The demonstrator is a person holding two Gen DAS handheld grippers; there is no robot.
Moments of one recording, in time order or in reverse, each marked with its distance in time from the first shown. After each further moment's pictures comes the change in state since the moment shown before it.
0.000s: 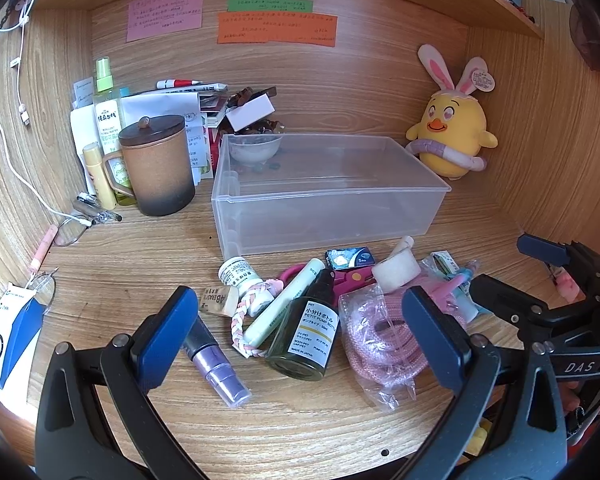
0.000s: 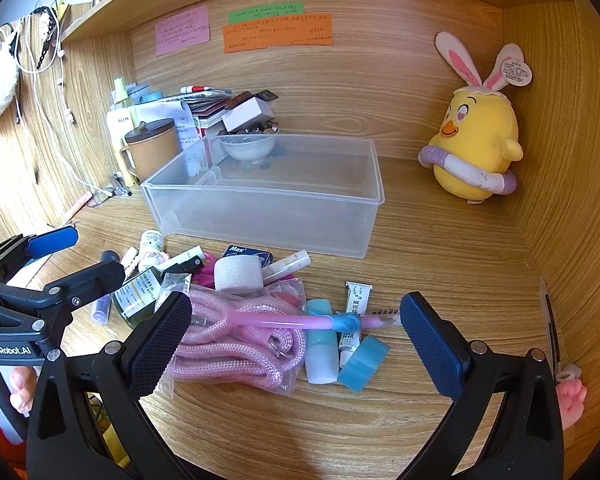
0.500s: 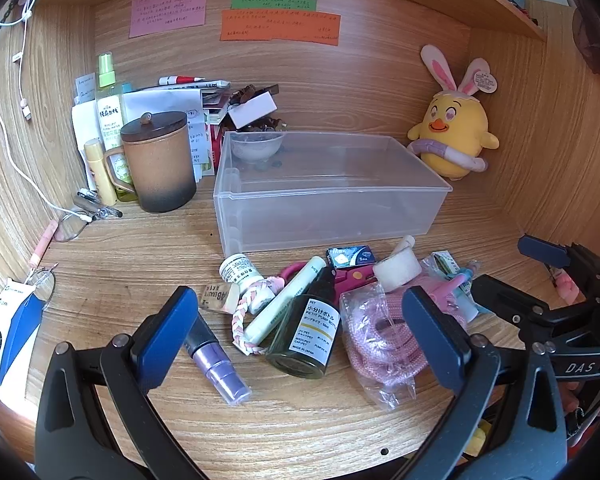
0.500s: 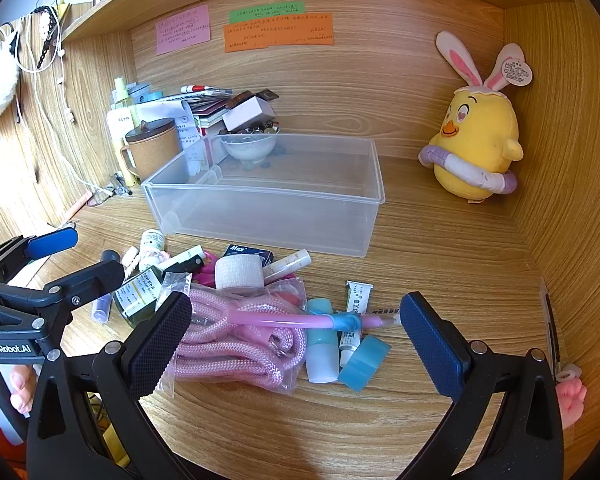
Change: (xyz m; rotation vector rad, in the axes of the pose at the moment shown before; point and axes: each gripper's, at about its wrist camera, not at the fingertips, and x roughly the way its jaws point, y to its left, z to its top) left arm -0.001 0.006 -0.002 -0.013 0.006 -0.002; right arm 0.000 0.001 0.000 0.001 0.001 0.000
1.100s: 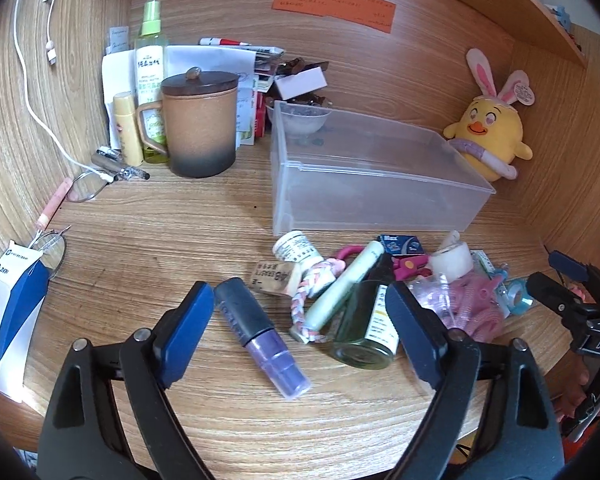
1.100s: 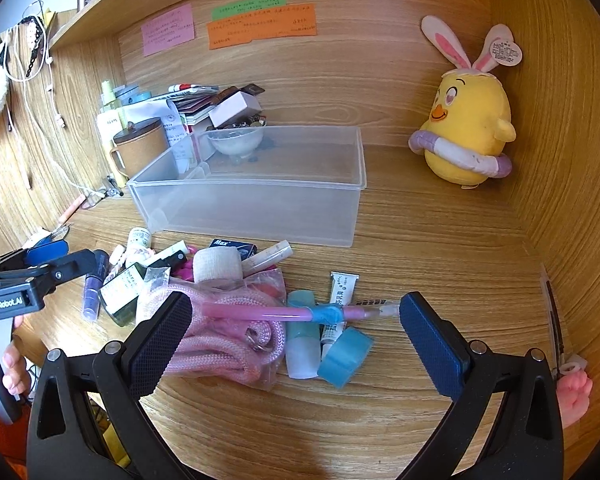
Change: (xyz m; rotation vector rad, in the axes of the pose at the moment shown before) left arm 0.018 0.052 -0.008 -0.122 0.076 0.027; right arm 0.008 -0.023 -0.006 0.047 0.019 0.007
